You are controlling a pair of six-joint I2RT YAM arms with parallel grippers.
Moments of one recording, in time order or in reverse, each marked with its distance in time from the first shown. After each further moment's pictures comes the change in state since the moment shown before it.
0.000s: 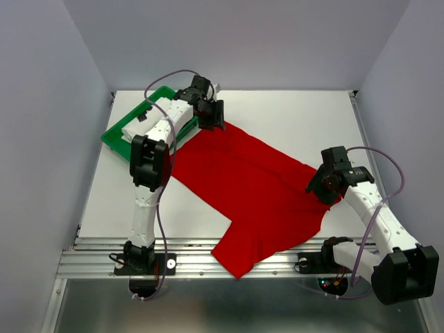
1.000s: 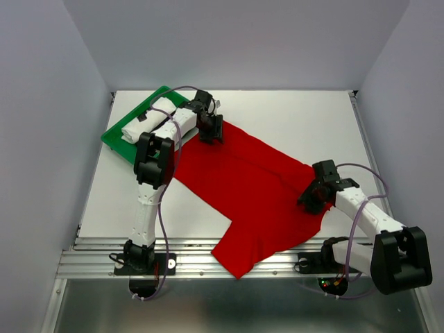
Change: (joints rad) left arm -0.033 0.071 -0.127 0.082 -0.011 -0.014; right arm 0.018 0.079 -0.250 0.270 -0.122 0.136
